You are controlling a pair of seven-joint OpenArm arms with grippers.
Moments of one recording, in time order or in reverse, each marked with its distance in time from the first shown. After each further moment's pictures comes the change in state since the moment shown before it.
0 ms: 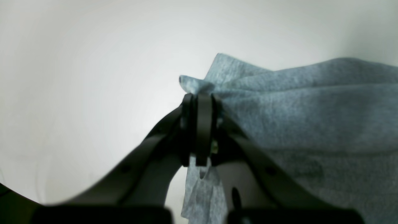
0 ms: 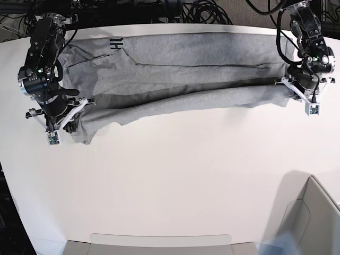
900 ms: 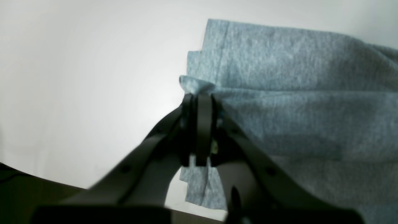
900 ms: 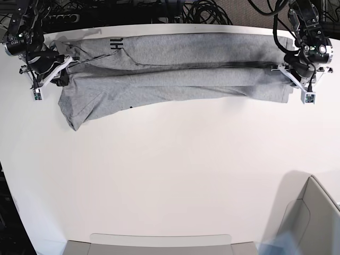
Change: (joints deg) left arm 5.5 0.0 0.3 3.8 -0.1 0.0 3.3; right arm -20.6 3.5 12.8 0.7 19.5 2.2 0.4
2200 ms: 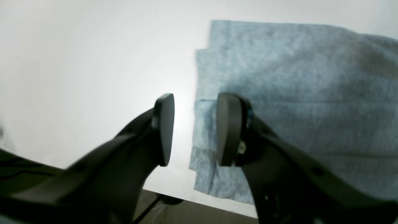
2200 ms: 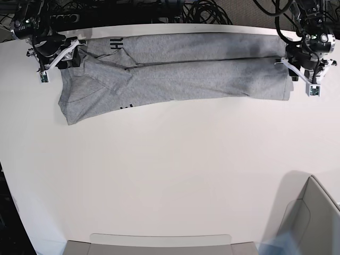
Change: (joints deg) left arm 6.1 0.1 -3.0 4.0 -3.6 -0.3 -4.8; right arm -7.1 -2.1 -0.3 0.1 -0.6 0.0 4.1
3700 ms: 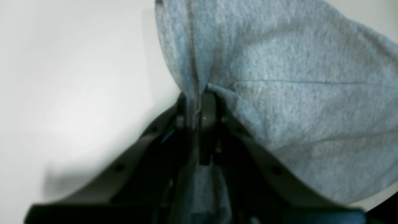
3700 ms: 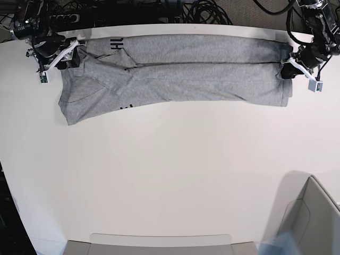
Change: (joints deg) left arm -5.2 -6.8 -3.1 -38.6 -27.0 -18.2 -5.1; right arm 0.2 0.3 0.0 -0.3 0.0 0.0 0.0
